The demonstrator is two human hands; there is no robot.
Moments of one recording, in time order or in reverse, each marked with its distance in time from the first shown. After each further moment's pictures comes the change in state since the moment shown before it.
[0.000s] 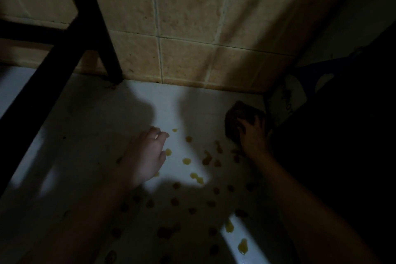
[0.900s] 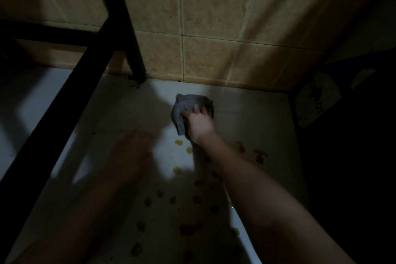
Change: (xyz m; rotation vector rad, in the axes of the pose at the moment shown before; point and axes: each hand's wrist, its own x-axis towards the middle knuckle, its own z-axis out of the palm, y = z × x) left_hand -0.041 -0.056 -0.030 0.081 -0.176 -0.198; right_hand -0.013 -0.186 0.052 -0.183 -0.209 -0.494
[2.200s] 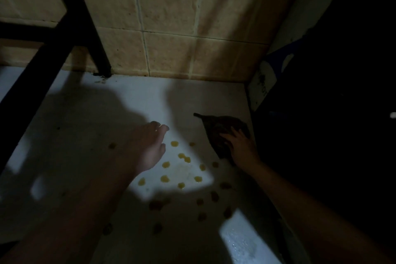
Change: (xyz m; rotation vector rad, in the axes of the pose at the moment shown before) left_hand -0.004 0.095 0.015 -0.006 0.128 0.305; right_hand -0.179 0.162 0.009 0.185 -0.007 0.278
